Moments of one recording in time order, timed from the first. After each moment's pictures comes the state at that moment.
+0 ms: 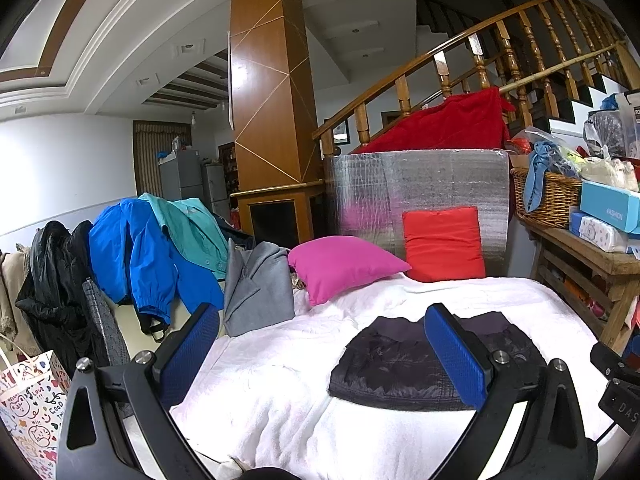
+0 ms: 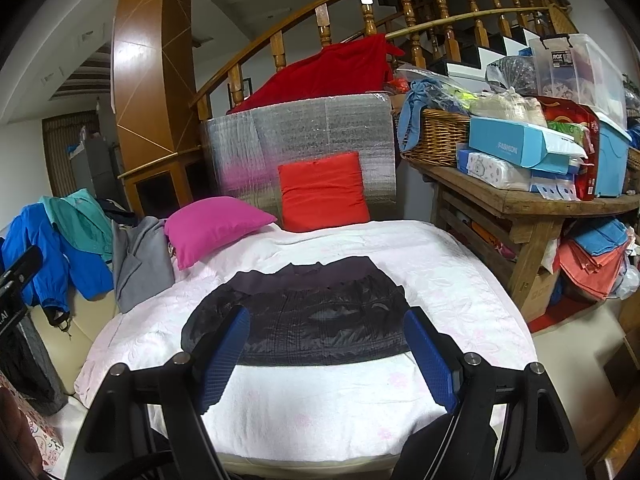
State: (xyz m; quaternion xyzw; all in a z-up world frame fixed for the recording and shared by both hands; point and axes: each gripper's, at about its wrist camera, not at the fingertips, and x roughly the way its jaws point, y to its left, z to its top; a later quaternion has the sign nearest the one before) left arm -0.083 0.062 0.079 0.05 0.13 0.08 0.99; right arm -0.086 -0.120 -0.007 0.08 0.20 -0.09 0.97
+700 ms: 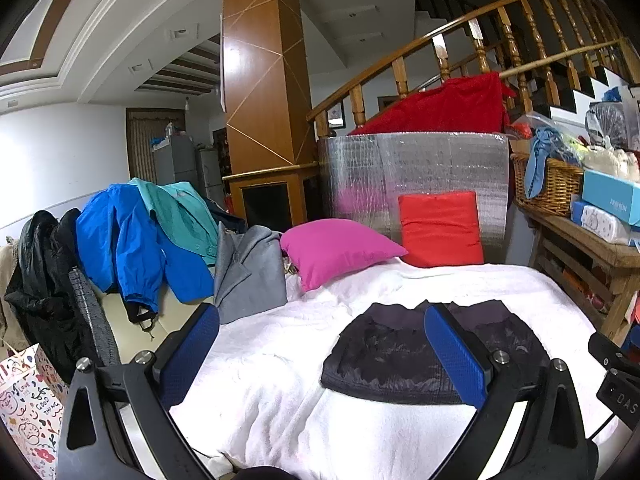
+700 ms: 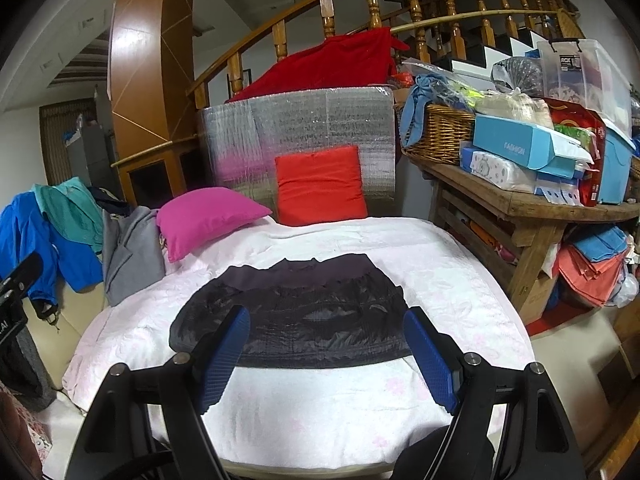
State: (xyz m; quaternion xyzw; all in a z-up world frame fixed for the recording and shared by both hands) left arm -0.050 0.059 0.061 0.05 0.16 0.08 0.98; right arm -0.051 -0.124 -0.014 0.06 0.21 -0.10 0.97
